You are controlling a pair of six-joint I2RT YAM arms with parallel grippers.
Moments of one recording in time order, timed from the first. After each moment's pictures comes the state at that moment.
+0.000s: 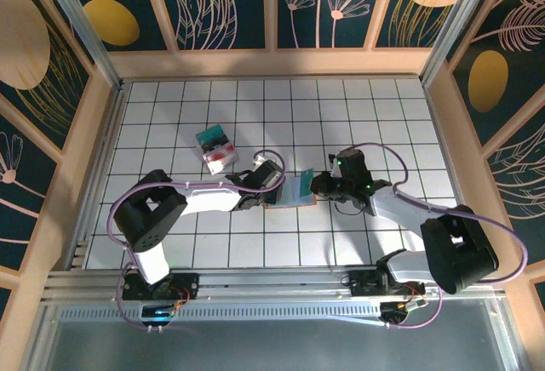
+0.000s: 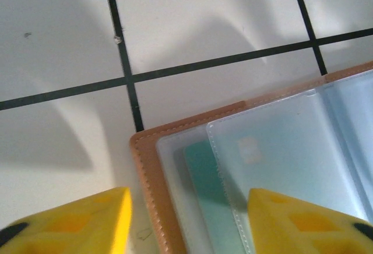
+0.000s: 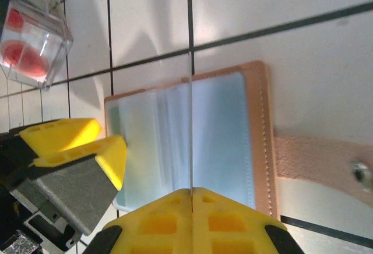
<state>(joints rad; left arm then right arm) -0.90 1.78 0.93 -0.15 -0.27 -0.64 0.46 1.29 0.53 -0.05 -0.35 0.73</state>
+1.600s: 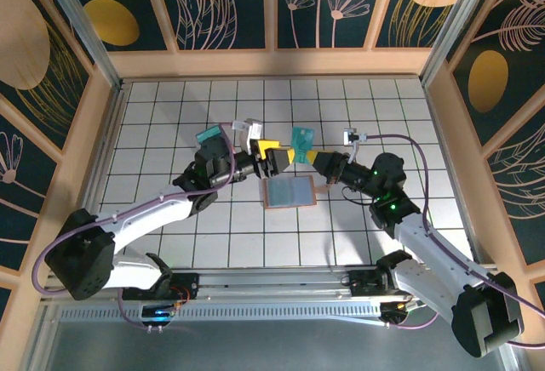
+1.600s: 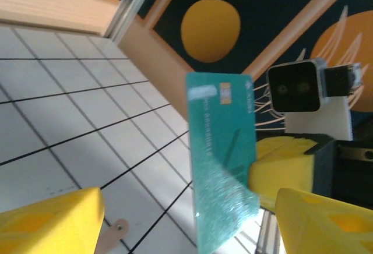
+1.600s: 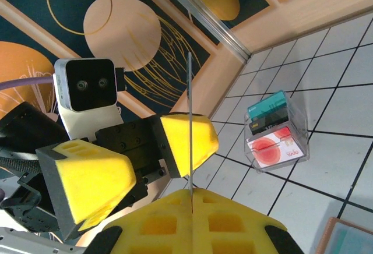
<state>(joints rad) -0.74 1.33 0.77 0.49 0.39 -0.65 0.44 0.88 0.46 0.44 -0.61 0.81</state>
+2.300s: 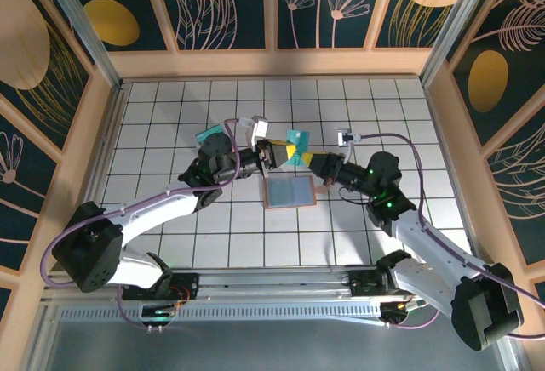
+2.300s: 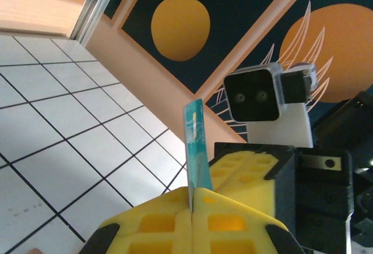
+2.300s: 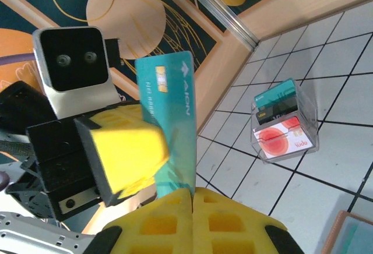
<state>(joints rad) -0.74 1.38 0.81 0.54 0.47 -0.64 0.47 0.94 0.46 0.46 -0.63 0.81</state>
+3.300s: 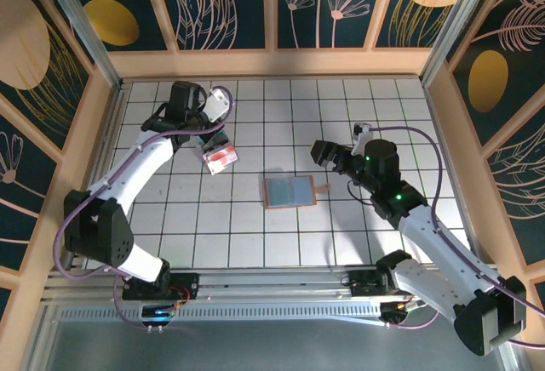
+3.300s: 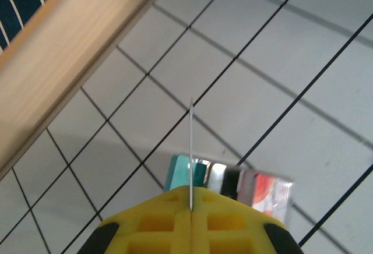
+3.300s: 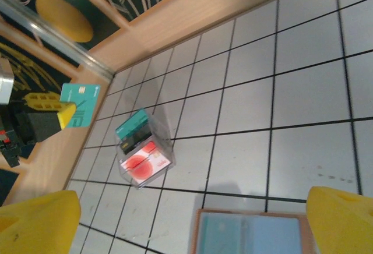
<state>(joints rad) -0.30 1.54 1.28 -0.47 0.09 0.57 0.48 0.89 0.66 -0.11 -0.12 0.65</state>
